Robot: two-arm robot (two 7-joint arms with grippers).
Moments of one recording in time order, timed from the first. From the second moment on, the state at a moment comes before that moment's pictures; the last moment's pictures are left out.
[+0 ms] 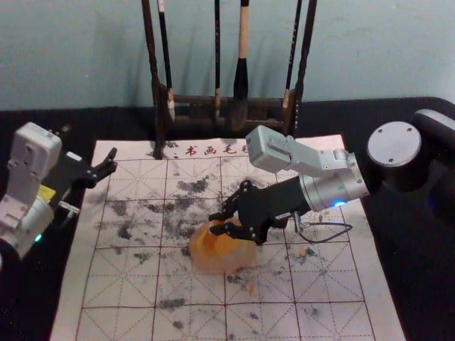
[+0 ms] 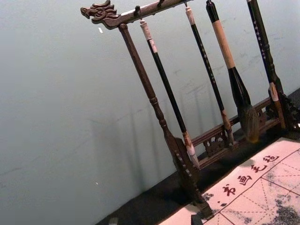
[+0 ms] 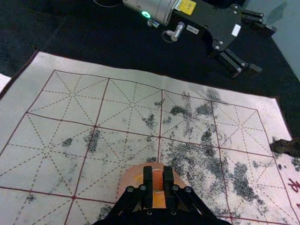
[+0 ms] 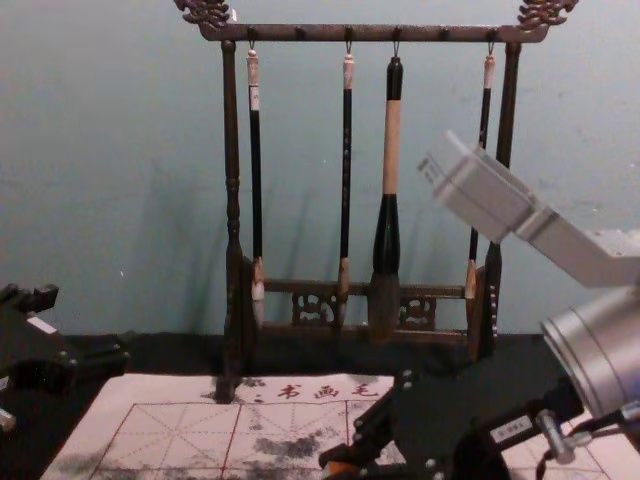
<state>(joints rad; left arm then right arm) -0.20 0.60 0.45 -1.41 -0.25 -0.12 0.03 0.76 0.47 -0.92 -1.18 0.26 -0.01 1.02</state>
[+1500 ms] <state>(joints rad) -0.20 0.60 0.45 -1.41 -0.25 -0.12 0.03 0.74 0.53 -0.89 -1.21 0.24 0.00 0.99</state>
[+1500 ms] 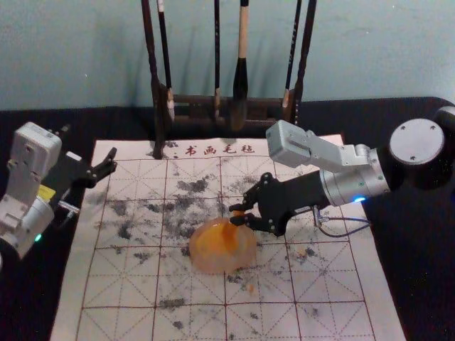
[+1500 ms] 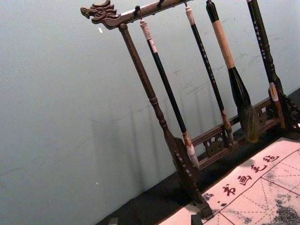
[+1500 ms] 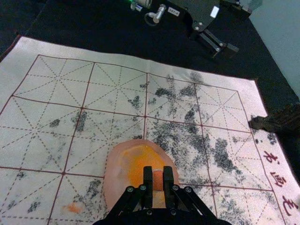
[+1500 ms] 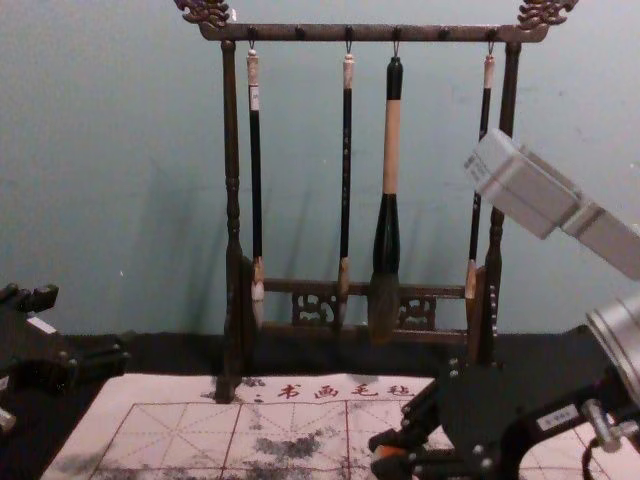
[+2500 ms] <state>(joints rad) -0.20 0.60 0.45 -1.41 -0.25 -0.12 0.03 0.72 0.55 -0.91 -1.28 0.25 -0.01 1.03</state>
